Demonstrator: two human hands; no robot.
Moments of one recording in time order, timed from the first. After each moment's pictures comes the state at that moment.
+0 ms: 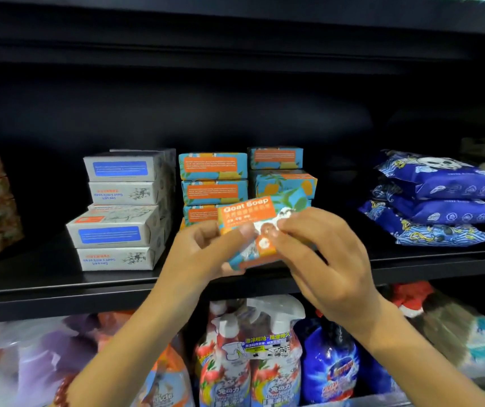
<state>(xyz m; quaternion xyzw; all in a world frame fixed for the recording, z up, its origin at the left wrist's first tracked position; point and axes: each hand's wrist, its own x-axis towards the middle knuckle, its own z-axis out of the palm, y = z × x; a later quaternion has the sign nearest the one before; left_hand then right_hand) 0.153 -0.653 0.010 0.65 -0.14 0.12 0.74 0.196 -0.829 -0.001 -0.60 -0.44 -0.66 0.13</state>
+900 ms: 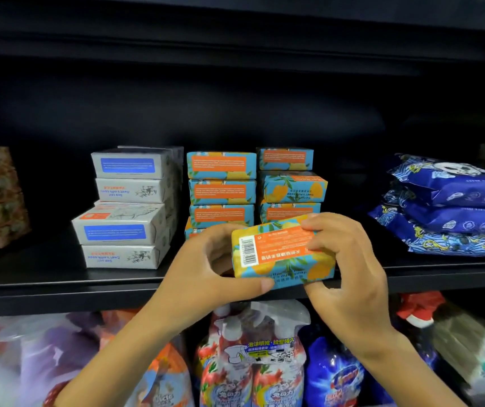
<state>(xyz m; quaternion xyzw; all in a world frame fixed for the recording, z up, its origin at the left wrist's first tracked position) 0.151 -0.642 0.001 0.72 -0.24 0.13 0.64 0.183 -0.834 -0.014 -0.70 -0.39 -0.49 0.34</state>
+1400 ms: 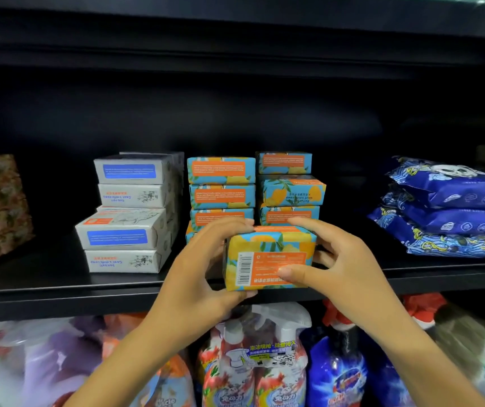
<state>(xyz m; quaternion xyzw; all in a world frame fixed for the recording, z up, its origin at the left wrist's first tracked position) 0.153 -0.636 -0.009 0.77 -0.31 0.33 0.45 0.177 -0.836 0.009 -0.76 -0.29 -0.14 0.56</state>
